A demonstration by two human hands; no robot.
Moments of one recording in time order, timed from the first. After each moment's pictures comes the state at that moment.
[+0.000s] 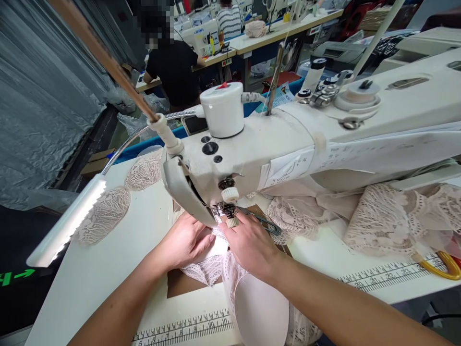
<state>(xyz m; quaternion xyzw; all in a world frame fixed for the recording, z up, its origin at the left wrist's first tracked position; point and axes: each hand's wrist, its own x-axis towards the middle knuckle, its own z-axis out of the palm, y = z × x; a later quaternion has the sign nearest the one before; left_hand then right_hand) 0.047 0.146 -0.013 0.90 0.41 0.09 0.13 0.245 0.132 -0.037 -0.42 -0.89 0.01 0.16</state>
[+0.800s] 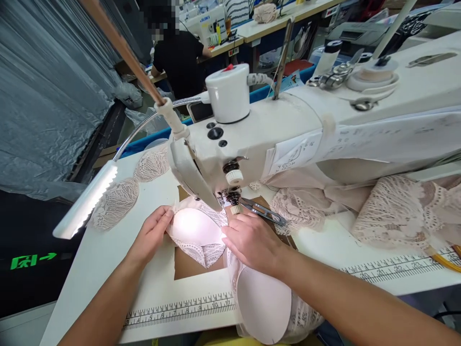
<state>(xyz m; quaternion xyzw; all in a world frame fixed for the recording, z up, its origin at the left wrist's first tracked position) -0.002 0.113 -0.004 0.56 0.67 0.28 0.40 0.251 0.124 -0.038 -0.31 -0.92 0.06 0.24</state>
